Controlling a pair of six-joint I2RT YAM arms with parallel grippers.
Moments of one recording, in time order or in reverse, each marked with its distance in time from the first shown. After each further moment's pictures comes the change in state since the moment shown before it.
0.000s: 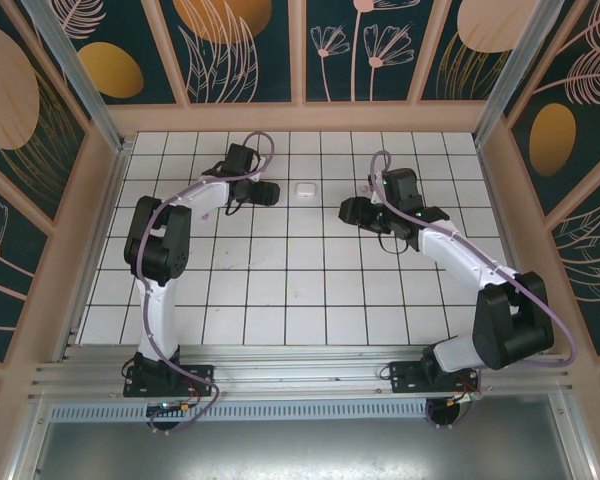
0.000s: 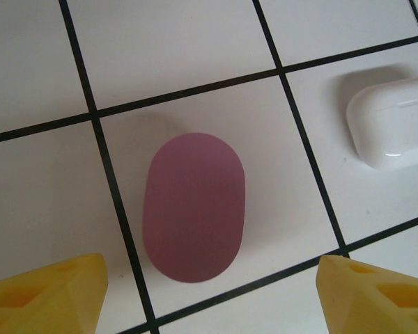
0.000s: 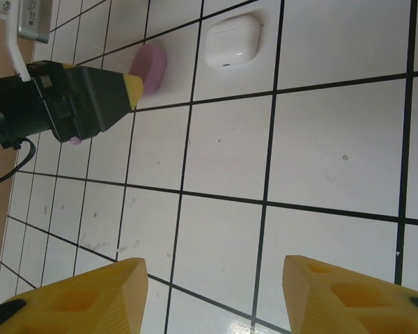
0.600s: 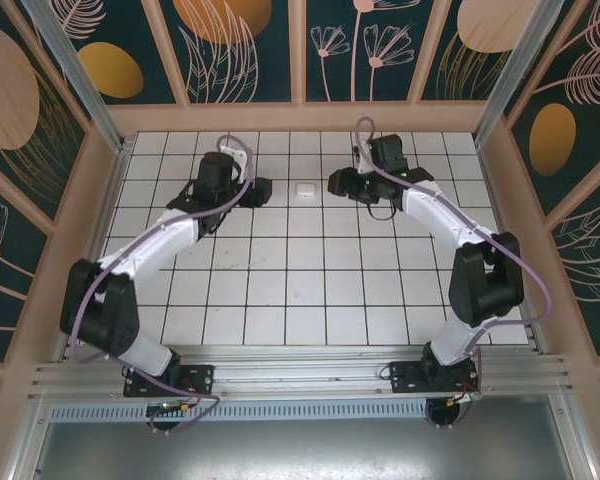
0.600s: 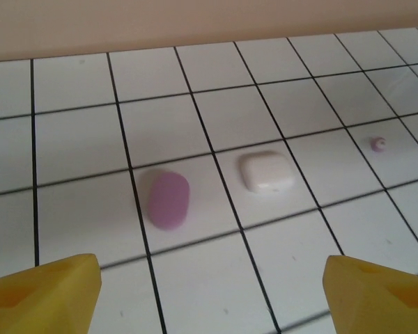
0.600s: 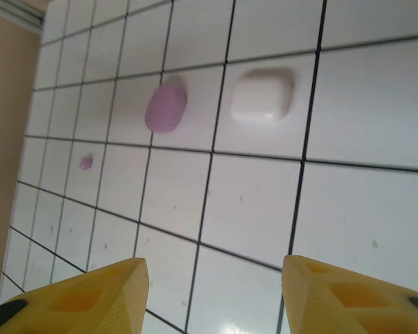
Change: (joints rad) left arm -0.067 -0.561 -0.395 0.188 -0.106 -0.054; right arm -0.002 0.257 0.347 -0.143 -0.027 -0.068
